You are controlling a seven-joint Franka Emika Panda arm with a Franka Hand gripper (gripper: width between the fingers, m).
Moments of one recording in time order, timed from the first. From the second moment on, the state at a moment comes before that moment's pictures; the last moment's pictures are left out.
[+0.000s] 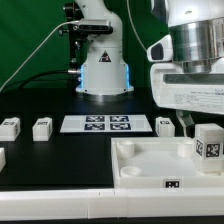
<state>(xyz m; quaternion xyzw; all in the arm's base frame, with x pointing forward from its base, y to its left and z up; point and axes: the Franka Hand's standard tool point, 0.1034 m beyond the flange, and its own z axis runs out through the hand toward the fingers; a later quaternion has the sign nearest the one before) 0.601 0.123 0.073 -0.89 0.44 -0.02 0.09</state>
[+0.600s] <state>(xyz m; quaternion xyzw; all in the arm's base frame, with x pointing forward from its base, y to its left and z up) 0.602 0.124 0.073 -0.99 0.09 -0.05 0.06</state>
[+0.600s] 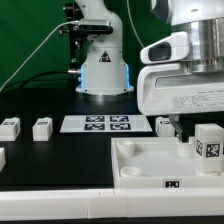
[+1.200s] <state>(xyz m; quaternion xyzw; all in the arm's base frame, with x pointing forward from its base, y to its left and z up) 0.603 0.116 0.073 -1.00 -0.06 -0.06 0.05</state>
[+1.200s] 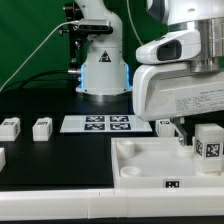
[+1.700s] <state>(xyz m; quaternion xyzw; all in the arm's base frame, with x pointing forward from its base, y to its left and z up) 0.603 0.116 0.073 -1.00 -0.04 -0.06 0.05</state>
